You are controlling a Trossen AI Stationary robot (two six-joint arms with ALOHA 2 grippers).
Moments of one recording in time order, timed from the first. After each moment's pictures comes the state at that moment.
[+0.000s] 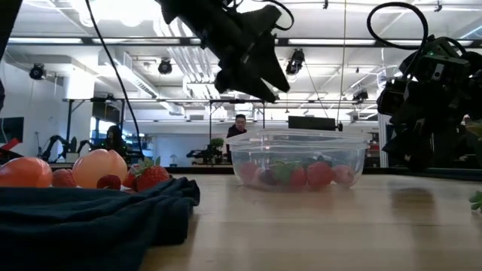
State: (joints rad) left arm -0.04 1.75 1.32 -0.26 -0.18 -0.33; right arm -0.36 0.92 0.01 0.41 -0.68 0.63
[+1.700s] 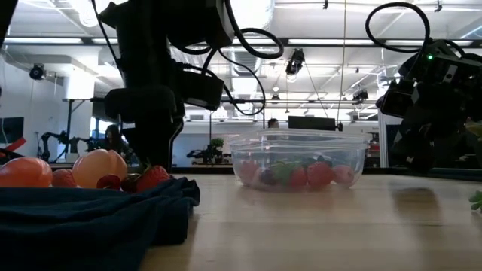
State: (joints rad) left arm -0.25 1.87 1.21 -0.71 -0.13 -0.47; right arm -0.36 0.92 0.01 0.36 -0.73 0.54
